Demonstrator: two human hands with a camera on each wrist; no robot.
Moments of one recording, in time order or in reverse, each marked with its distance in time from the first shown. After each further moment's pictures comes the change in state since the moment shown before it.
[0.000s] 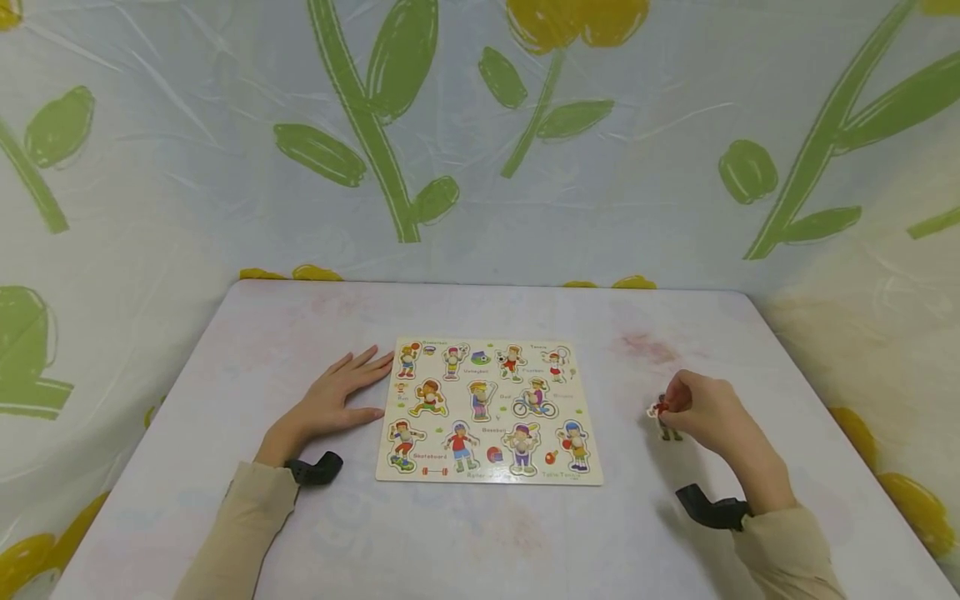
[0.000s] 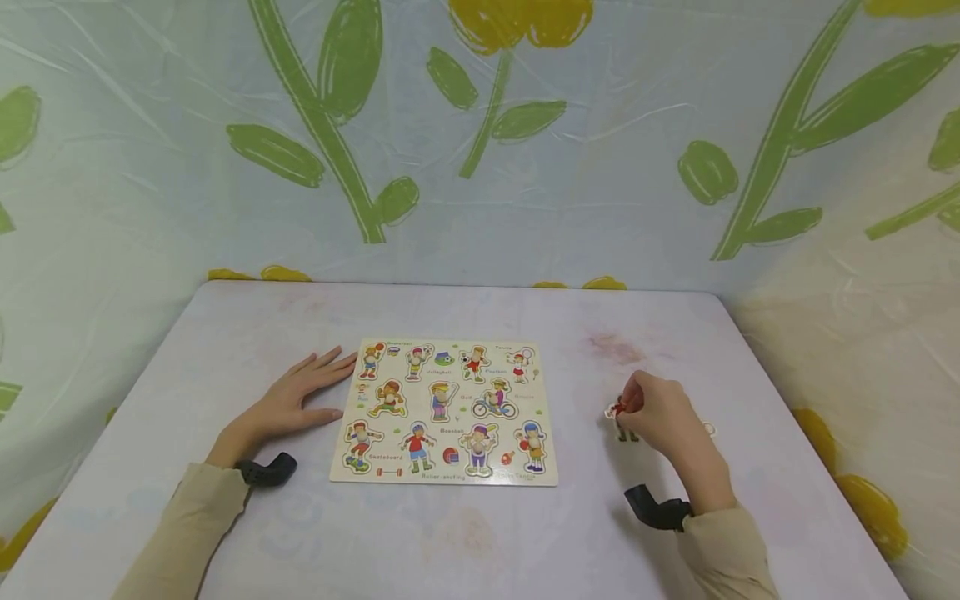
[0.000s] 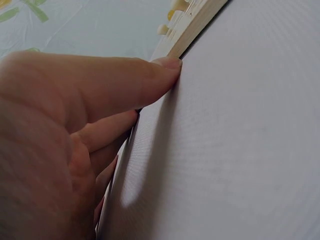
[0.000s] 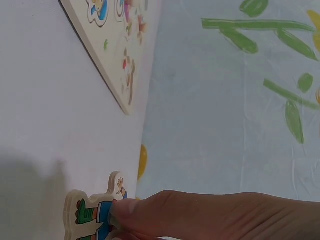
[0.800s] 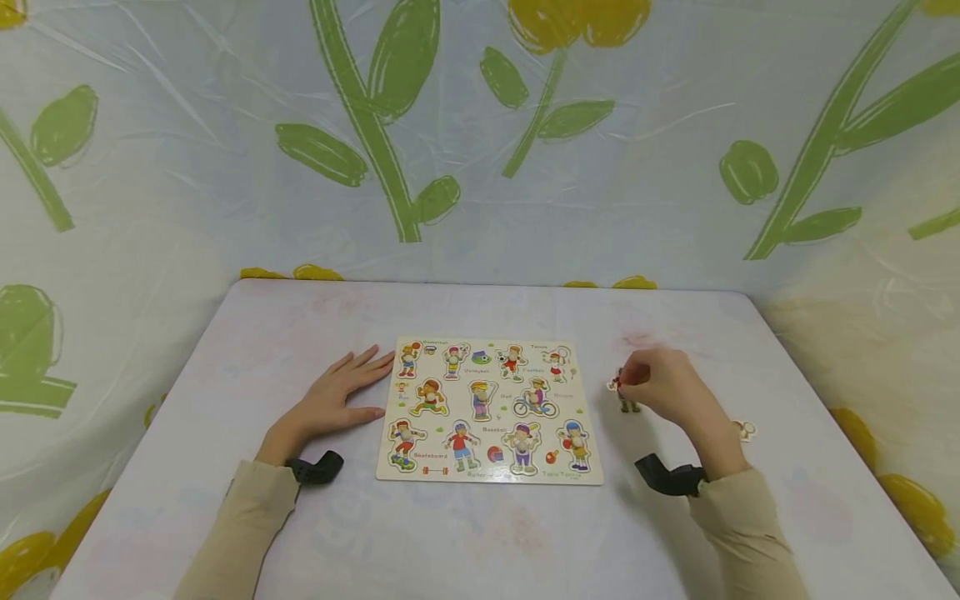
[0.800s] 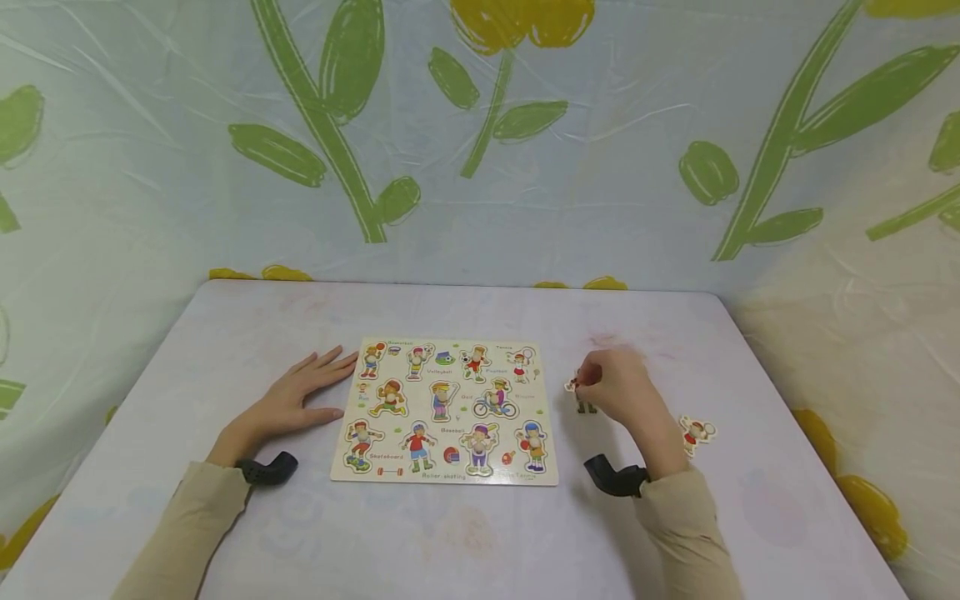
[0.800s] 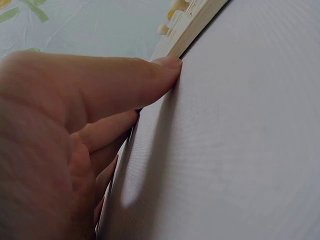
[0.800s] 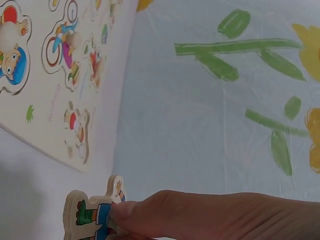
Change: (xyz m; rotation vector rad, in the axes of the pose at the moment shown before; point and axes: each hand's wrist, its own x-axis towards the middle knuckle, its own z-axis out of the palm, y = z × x) left_hand 0.001 0.004 -0.003 -0.005 -0.006 -0.012; right_hand 0.034 -0.050 0.005 0.048 0.005 -0.077
